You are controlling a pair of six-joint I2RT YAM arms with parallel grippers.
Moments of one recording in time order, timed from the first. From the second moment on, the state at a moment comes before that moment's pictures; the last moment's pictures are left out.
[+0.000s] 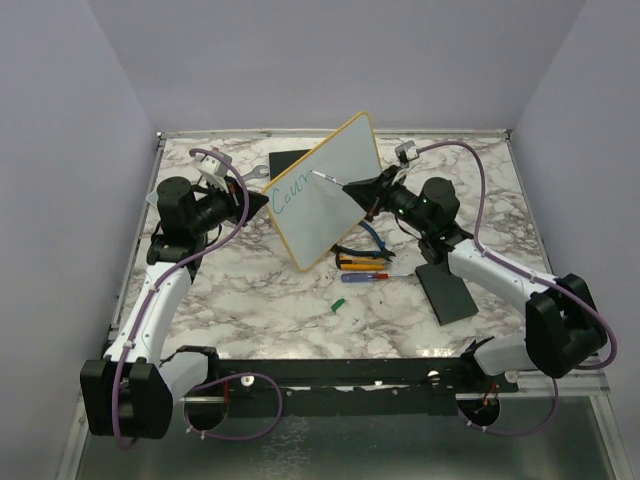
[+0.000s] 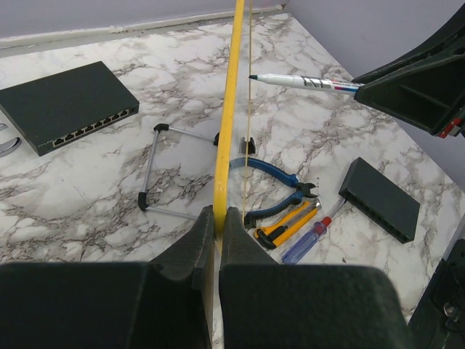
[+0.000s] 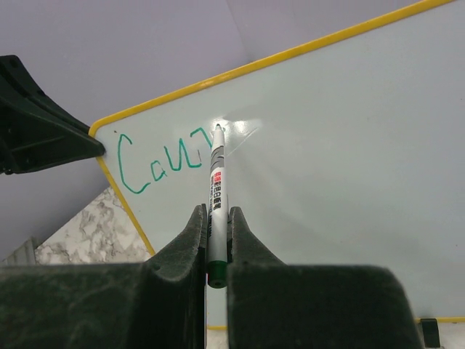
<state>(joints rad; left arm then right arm) -0.06 1.06 0.81 0.10 0.71 -0.25 0.52 1.41 0.85 0.63 -0.34 0.37</state>
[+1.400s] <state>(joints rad) -0.06 1.06 0.81 0.10 0.71 -0.25 0.52 1.41 0.83 0.63 -0.34 0.33</state>
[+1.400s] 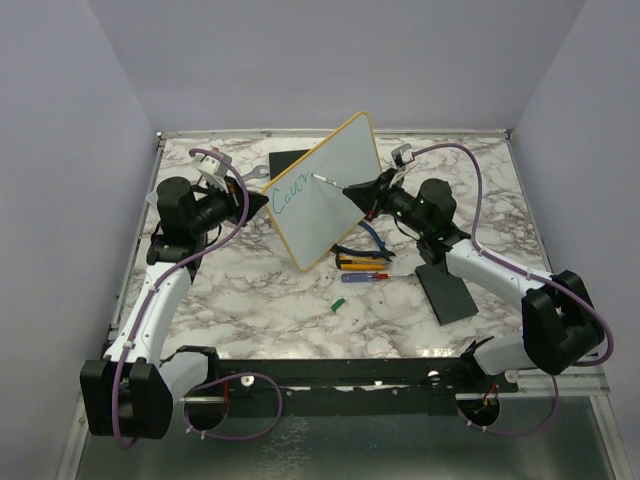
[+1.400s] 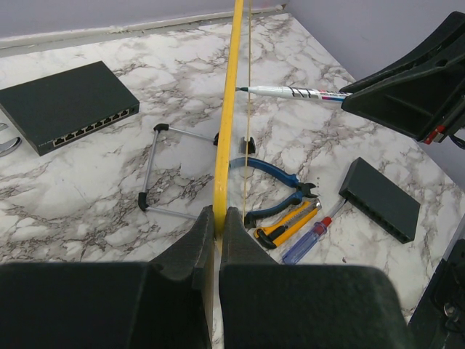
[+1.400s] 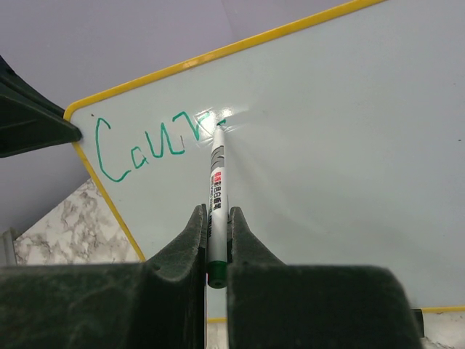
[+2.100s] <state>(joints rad) -0.06 1.06 0.81 0.10 0.71 -0.25 0.52 1.41 0.82 0.59 -0.31 0.32</state>
